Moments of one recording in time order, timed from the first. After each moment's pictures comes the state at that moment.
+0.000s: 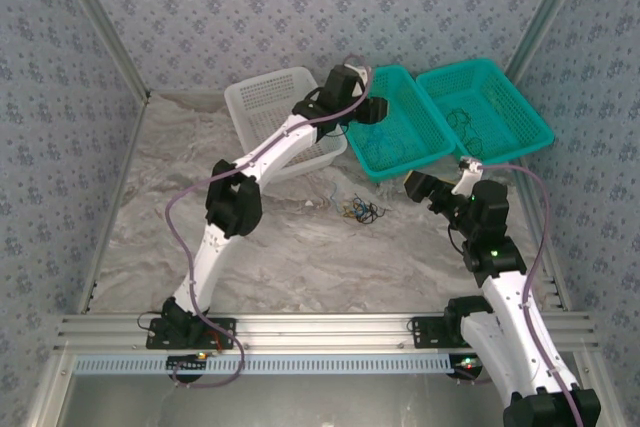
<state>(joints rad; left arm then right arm) -0.69 2.41 2.34 -0.44 0.14 -0.40 0.10 0.66 0.53 -0.18 -0.30 0.56</state>
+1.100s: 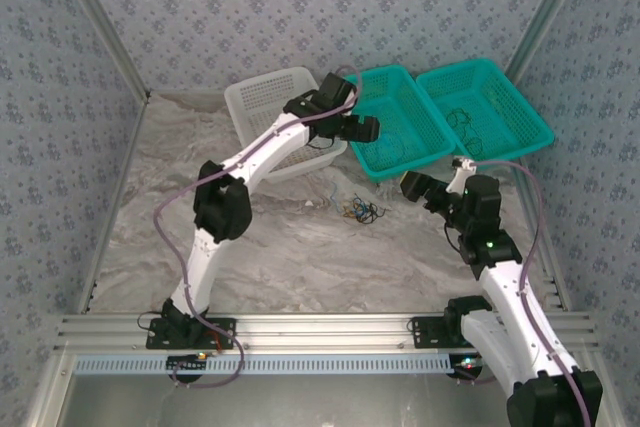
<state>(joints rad) -0.69 2.25 2.17 -0.72 0.13 -0.44 0.13 0.75 0.55 -0.19 -0.28 0.55</state>
